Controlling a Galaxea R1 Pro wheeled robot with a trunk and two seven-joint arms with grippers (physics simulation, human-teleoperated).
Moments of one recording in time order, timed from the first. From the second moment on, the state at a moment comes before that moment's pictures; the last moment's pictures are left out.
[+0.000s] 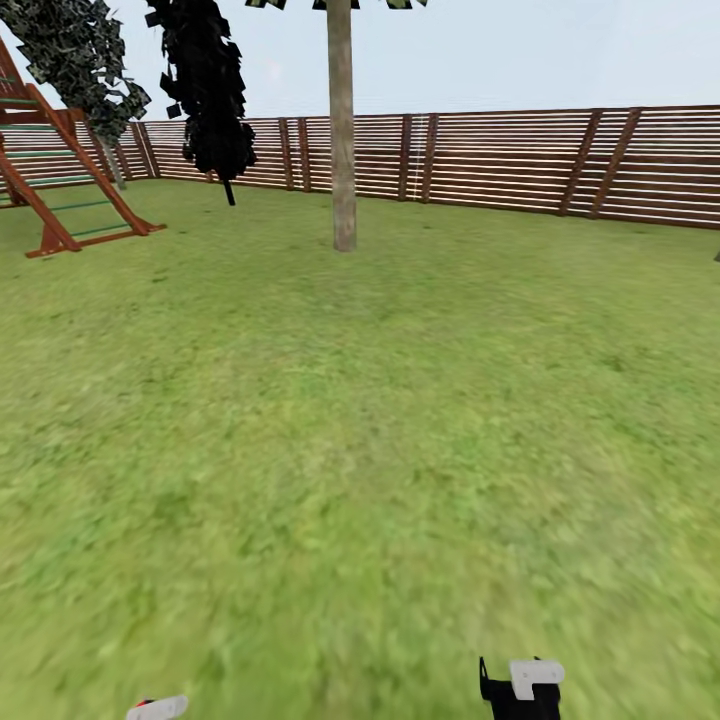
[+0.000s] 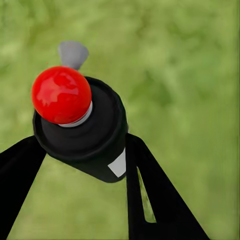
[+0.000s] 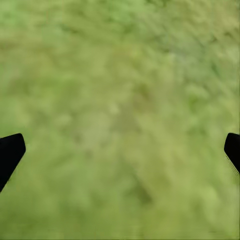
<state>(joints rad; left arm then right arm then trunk) -0.35 0.14 0.15 -0.09 0.04 -0.43 0.03 -0.40 -0.01 -0.11 -0.09 0.28 -0.61 -0.26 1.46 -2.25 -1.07</state>
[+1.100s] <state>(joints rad) -0.35 0.14 0.15 -0.09 0.04 -0.43 0.03 -0.40 -0.01 -0.11 -0.09 0.28 -0.61 -0.26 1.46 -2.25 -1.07</state>
